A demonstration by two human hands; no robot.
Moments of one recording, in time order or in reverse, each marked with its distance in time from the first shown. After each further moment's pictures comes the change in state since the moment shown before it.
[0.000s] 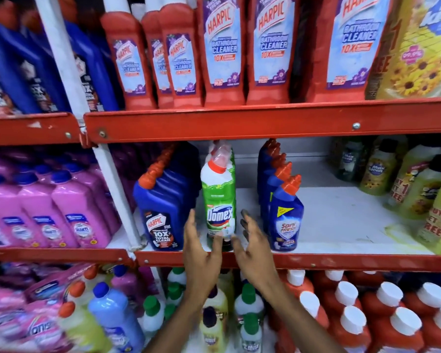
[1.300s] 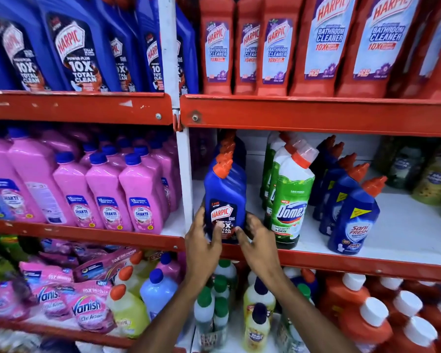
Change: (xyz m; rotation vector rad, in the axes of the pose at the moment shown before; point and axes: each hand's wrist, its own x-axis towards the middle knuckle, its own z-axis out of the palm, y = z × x) left_hand 0.053 -0.065 -0.114 0.042 0.035 0.047; right_hand 0.019 -0.020 0.130 -0.062 -0.038 0.108
